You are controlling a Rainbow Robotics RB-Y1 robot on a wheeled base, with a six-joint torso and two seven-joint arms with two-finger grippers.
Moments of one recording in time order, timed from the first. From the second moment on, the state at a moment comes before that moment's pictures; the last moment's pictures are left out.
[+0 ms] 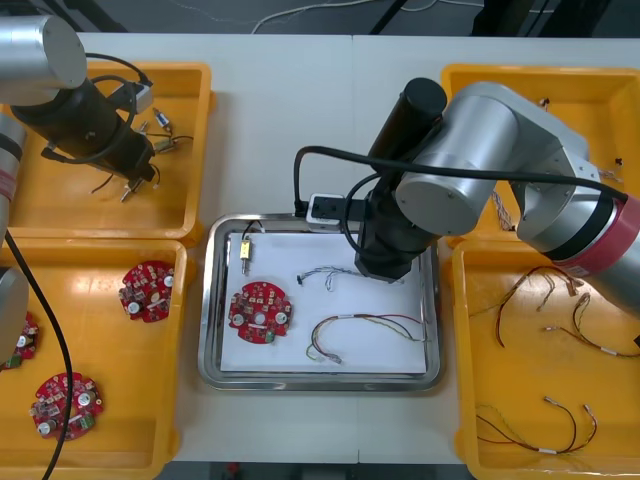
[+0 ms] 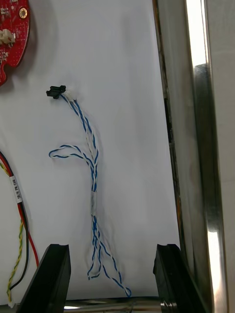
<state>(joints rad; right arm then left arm) -0.85 -0.58 0.71 -1.80 -0.83 1.57 1.94 -0.91 0.51 0.07 -1.04 0.48 1.54 -1.92</state>
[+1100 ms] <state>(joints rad) -0.78 -0.63 0.18 -1.87 -0.92 1.92 1.70 -0.85 0.51 0.08 -1.07 0.45 1.51 -1.92</state>
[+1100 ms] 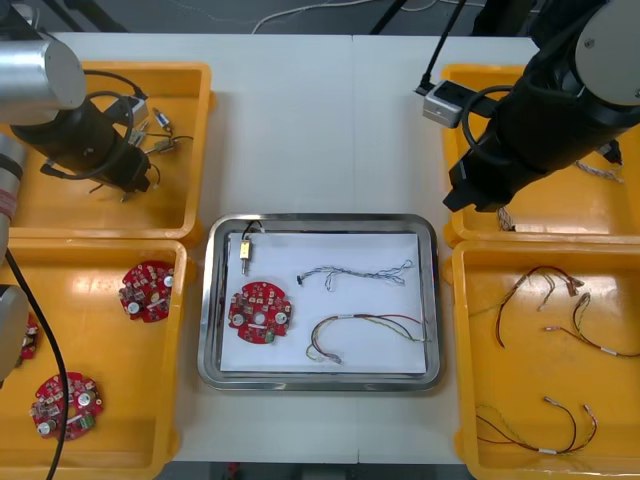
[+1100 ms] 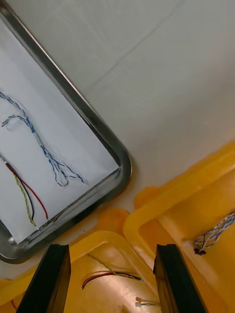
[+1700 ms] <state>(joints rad) -0.59 -0.71 0.09 -2.06 -0.85 1.92 1.20 -0.84 0.46 0.10 -1.07 0.38 1.47 -1.92</state>
